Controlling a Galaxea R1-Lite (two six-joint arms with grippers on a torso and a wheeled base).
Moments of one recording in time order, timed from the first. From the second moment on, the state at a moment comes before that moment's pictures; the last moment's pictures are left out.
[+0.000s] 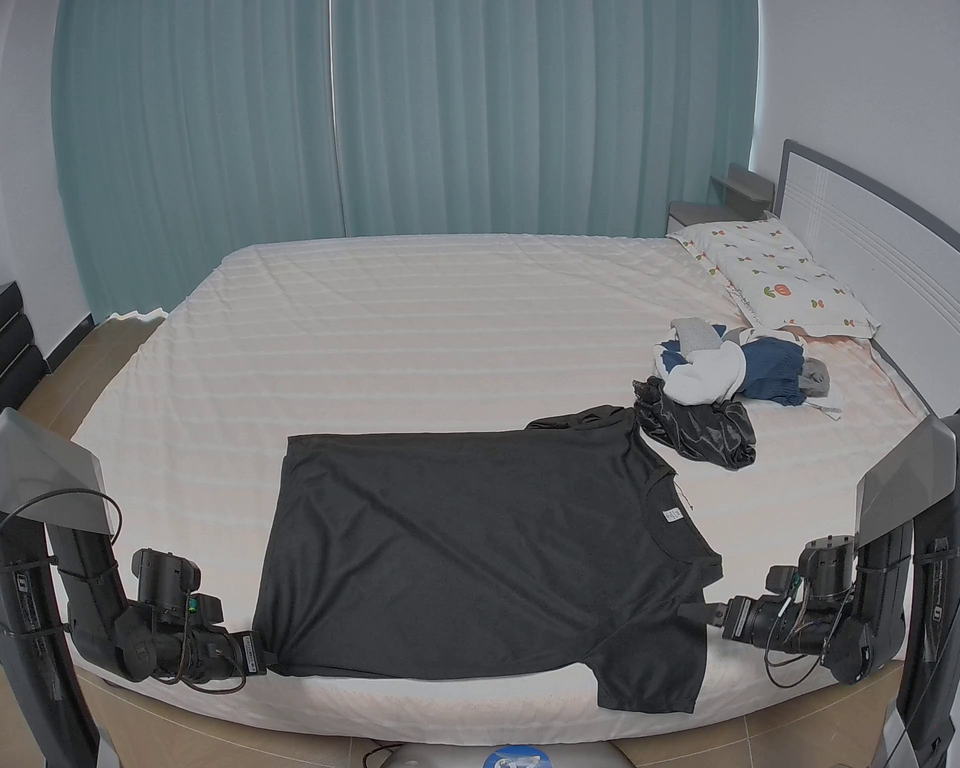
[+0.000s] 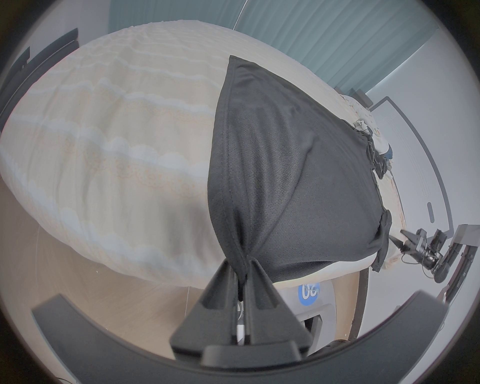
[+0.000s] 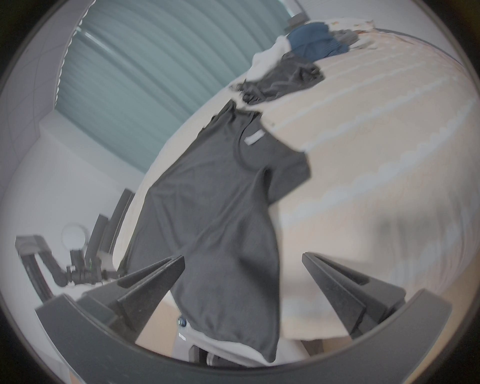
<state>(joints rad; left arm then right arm) 0.03 2.22 -0.22 -0.96 -0.32 -0.27 0.09 2.39 -0.16 -1.55 0.37 0.48</state>
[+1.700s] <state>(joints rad) 0.03 2.17 -0.21 -0.96 -0.28 -0.29 0.10 2.38 -0.02 -1.52 0.37 0.41</state>
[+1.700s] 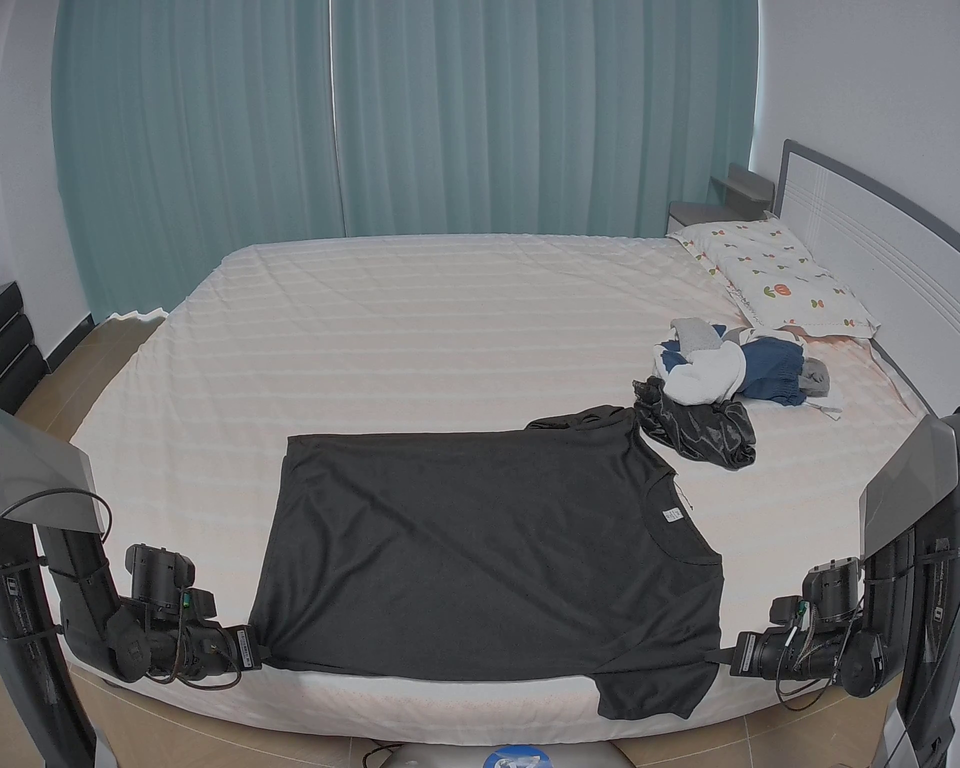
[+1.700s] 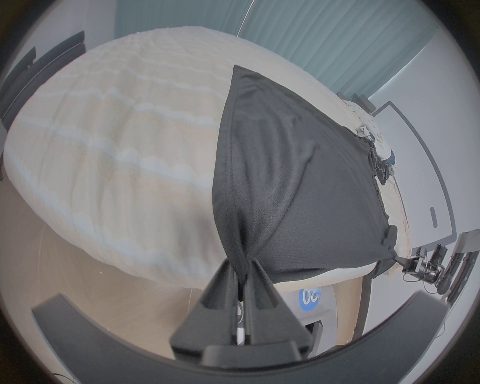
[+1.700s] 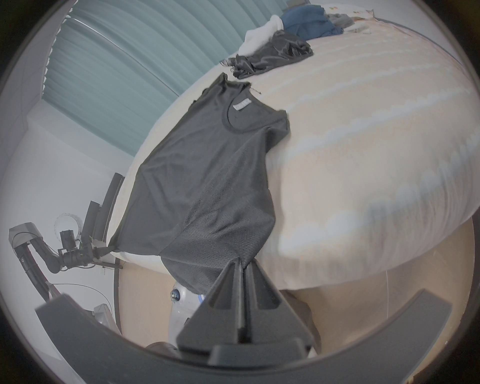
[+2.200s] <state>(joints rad) 0.01 2.12 -0.18 -0.96 -0.19 -0.27 0.11 2.21 -0.02 -1.19 0.37 0.34</state>
